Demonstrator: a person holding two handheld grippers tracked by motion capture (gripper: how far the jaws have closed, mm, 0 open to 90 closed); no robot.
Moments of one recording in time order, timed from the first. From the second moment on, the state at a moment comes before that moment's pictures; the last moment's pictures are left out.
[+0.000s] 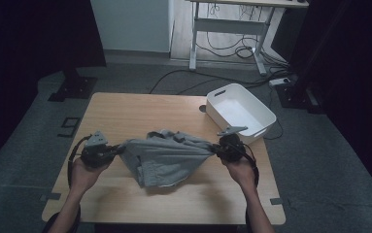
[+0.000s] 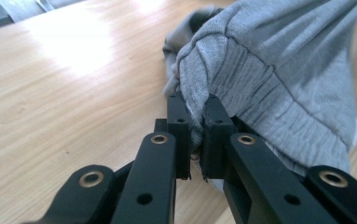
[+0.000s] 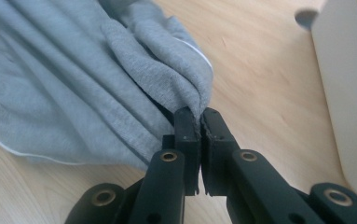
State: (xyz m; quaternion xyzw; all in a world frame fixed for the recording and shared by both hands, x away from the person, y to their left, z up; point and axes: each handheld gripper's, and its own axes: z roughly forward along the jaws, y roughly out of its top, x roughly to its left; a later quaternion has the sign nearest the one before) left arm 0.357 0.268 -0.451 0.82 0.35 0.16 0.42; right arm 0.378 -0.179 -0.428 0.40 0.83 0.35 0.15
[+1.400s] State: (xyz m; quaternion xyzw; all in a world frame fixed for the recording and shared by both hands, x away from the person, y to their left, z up) left arm 0.376 0.255 -0.535 0.84 0.40 0.12 0.34; right arm 0.328 -0.075 -0.529 0.21 0.93 0.30 0.09
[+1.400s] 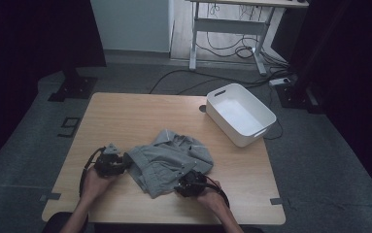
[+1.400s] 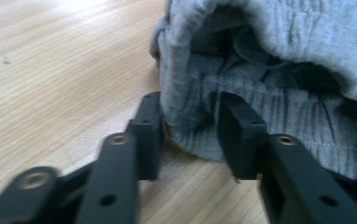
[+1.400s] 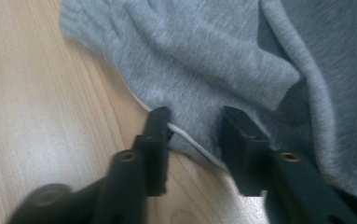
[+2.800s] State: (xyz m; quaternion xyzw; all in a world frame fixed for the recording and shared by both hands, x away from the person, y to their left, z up) left arm 0.346 0.251 -0.517 0.88 0.33 0.10 0.33; right arm 0.335 -0.175 -0.529 0.31 0.90 0.30 0.09
